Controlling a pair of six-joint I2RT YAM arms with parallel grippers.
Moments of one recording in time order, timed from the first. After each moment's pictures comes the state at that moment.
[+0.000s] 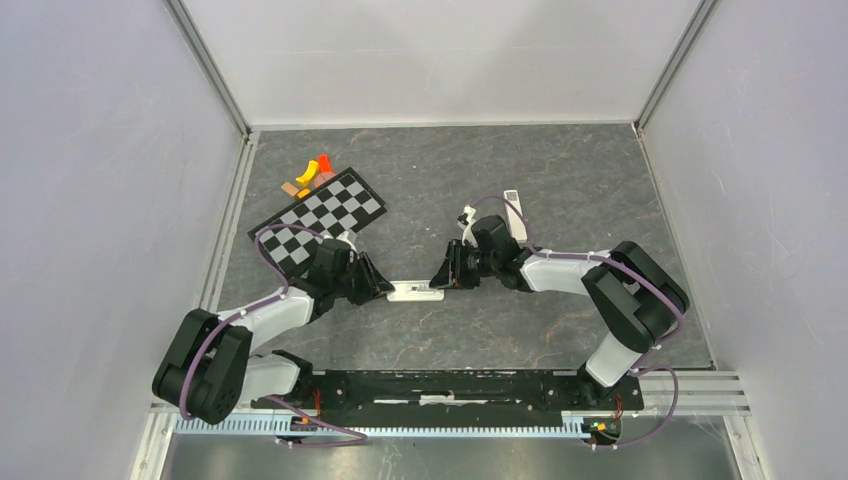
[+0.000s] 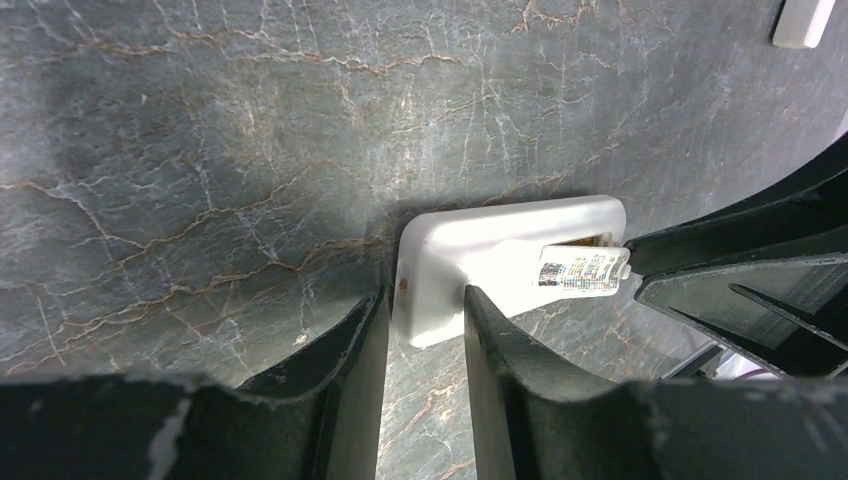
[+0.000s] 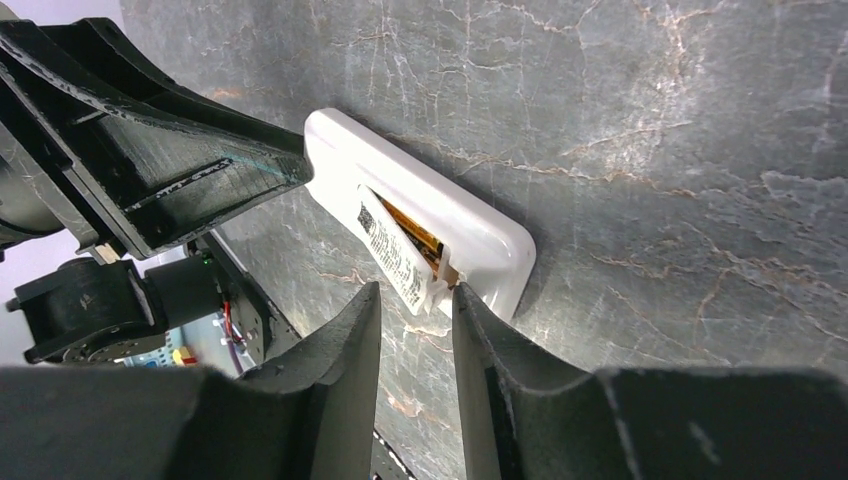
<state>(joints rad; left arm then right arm) -0.40 1.24 0.39 0.04 0.26 -0.82 0.69 1.67 0.74 0.19 -0.43 0.80</state>
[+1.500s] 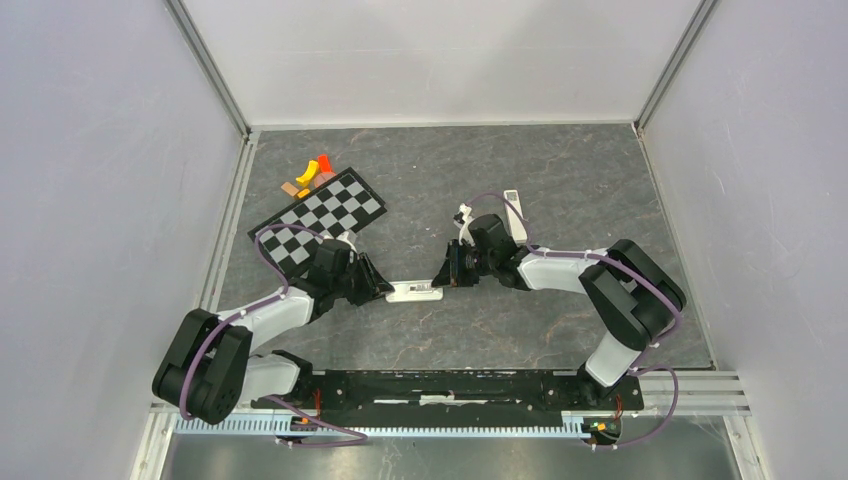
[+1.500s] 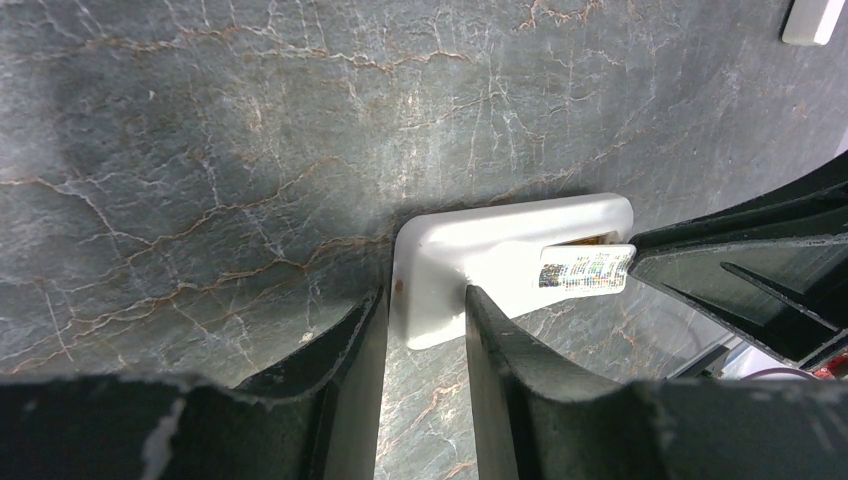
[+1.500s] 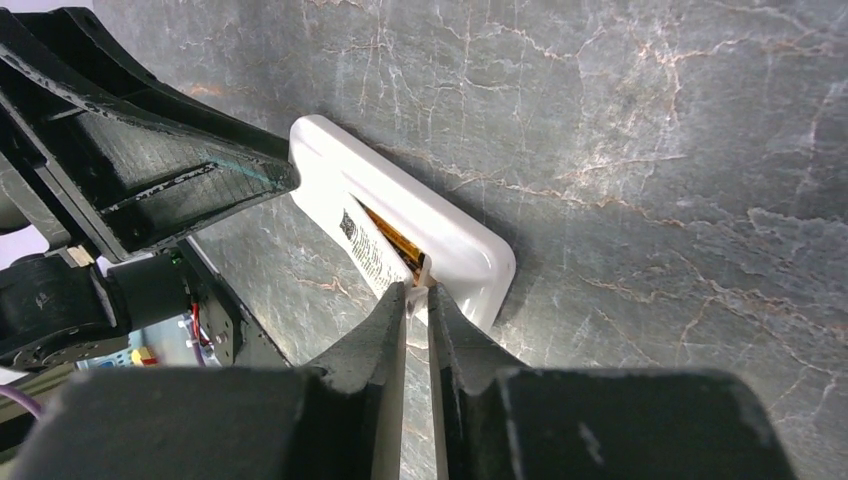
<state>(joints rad) -0.40 1.24 0.39 0.03 0.25 -0.81 0.69 1.68 0.77 0.17 -0.41 0.72</state>
